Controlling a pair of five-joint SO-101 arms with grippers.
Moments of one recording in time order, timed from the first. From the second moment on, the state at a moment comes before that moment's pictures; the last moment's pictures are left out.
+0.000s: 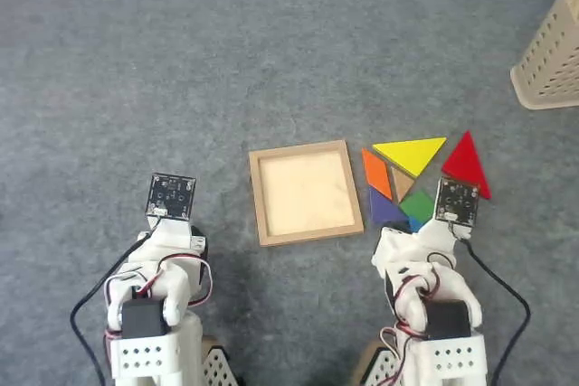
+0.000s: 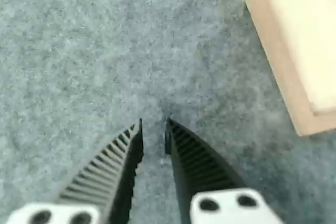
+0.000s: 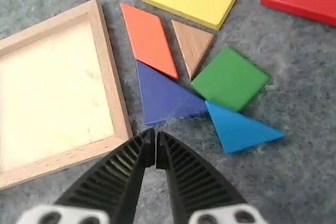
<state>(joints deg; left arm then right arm) -11.0 -103.5 97.1 72.6 -6.1 -7.8 -102.7 95.7 64.0 -20.4</state>
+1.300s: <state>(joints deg) -11.0 -103.5 97.1 72.6 -6.1 10.7 -26.8 35.1 72.4 30.5</state>
